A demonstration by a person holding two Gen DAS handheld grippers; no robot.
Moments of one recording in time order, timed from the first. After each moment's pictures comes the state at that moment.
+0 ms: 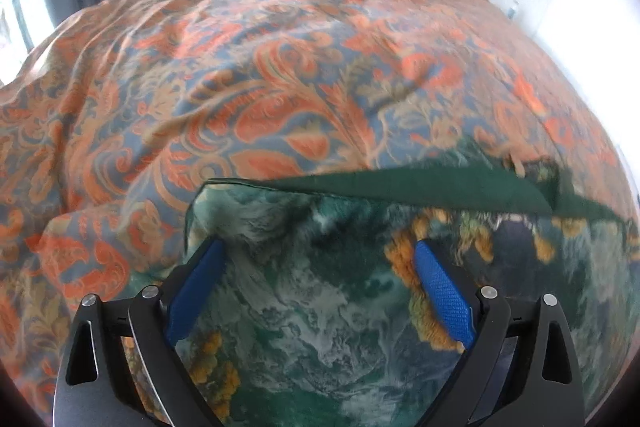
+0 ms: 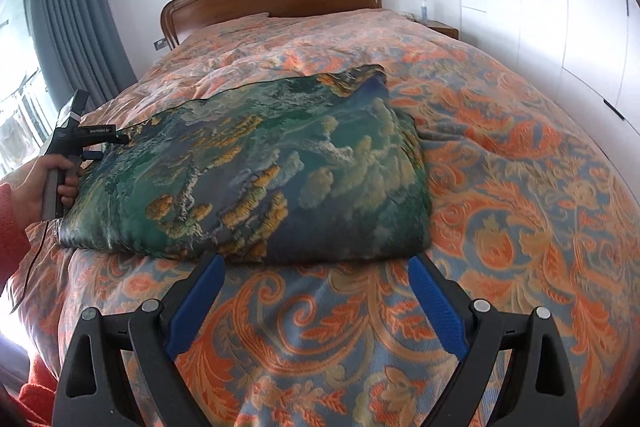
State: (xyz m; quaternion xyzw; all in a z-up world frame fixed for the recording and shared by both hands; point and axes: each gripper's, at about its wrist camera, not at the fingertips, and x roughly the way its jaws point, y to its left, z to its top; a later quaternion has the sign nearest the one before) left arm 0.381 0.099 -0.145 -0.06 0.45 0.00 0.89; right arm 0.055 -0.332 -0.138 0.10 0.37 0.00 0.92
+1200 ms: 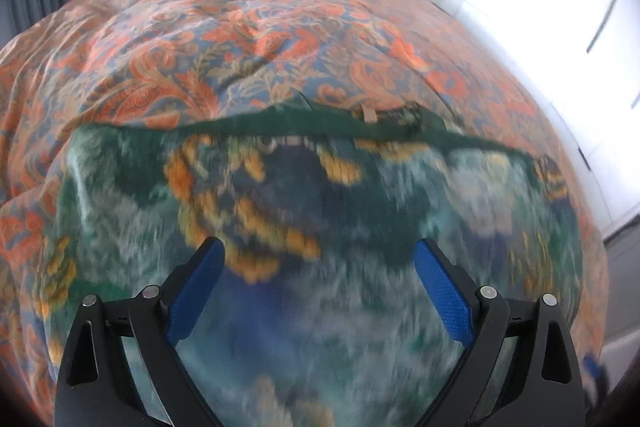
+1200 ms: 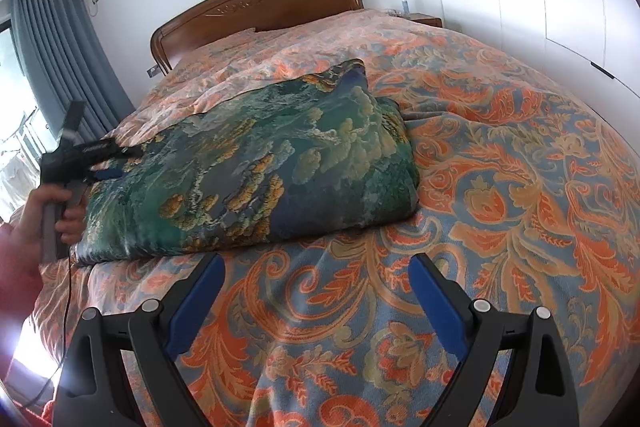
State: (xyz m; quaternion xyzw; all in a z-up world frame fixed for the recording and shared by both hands) left arm 0.335 0.006 -0.122 -0.04 0.46 -0.13 0.88; right arm 0.024 -0.338 -0.145 0.16 0.35 0.00 0.92
